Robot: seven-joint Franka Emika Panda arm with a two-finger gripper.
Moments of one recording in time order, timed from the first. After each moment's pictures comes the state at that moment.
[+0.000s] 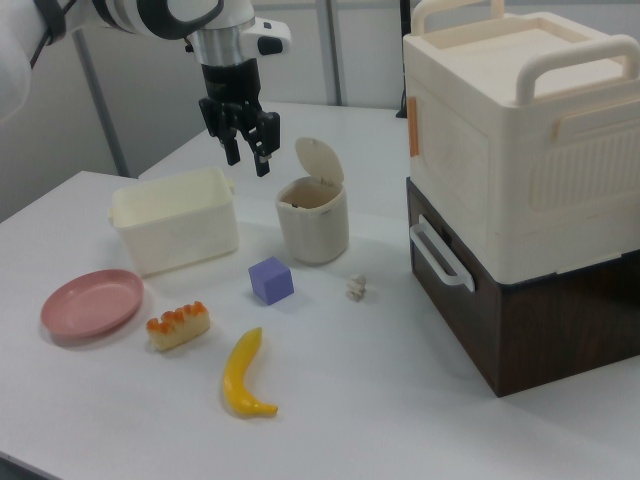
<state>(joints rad) 0.19 0.25 -0.39 -1.27 0.15 1.54 -0.01</state>
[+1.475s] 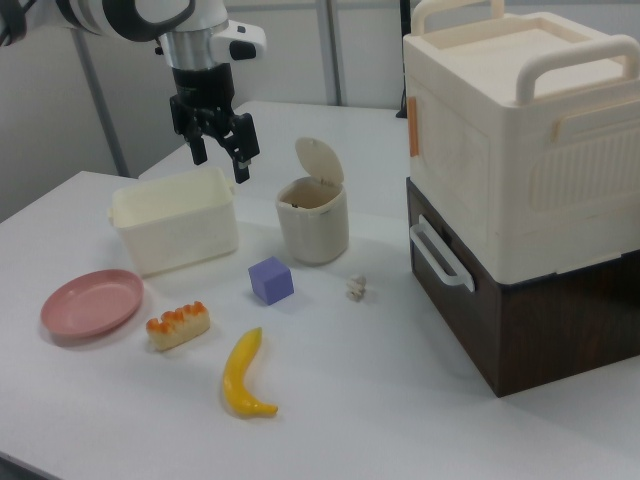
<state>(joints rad) 0.22 0.08 -0.37 -1.46 0.09 1.55 0.04</state>
